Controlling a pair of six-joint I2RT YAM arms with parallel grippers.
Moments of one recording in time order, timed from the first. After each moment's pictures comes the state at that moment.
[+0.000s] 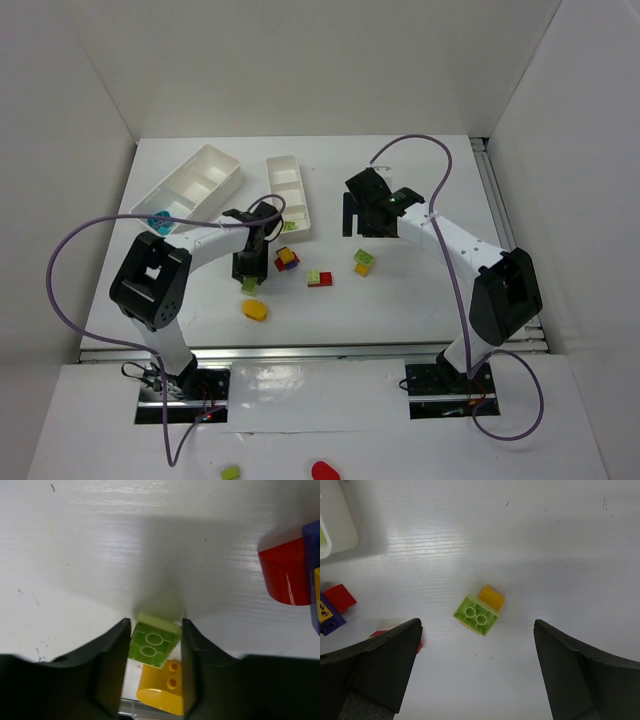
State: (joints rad) left arm -0.48 1.75 1.11 -0.81 -0.21 -0.53; right arm 0.59 1.59 1.30 -0.73 0.35 0.54
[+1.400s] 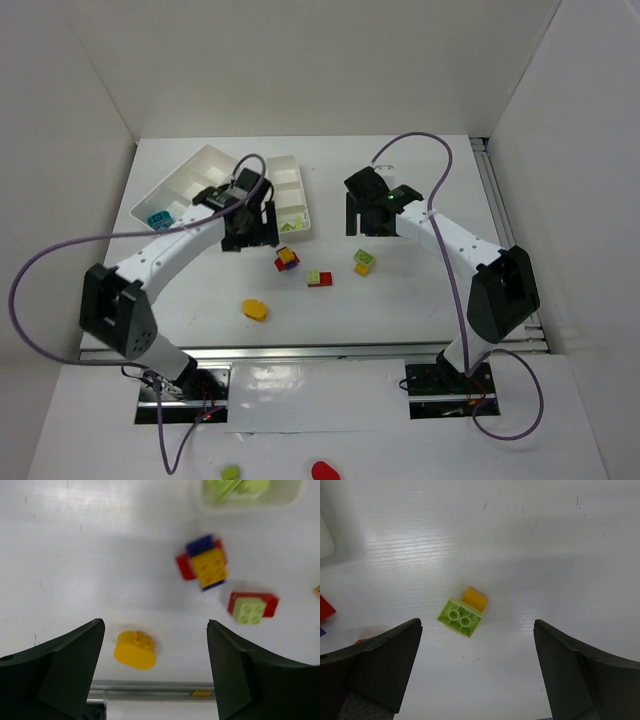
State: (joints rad) left arm -0.48 1.60 1.39 -0.92 -0.19 -0.59; right arm 0.58 1.61 1.33 -0.78 0.42 0.54
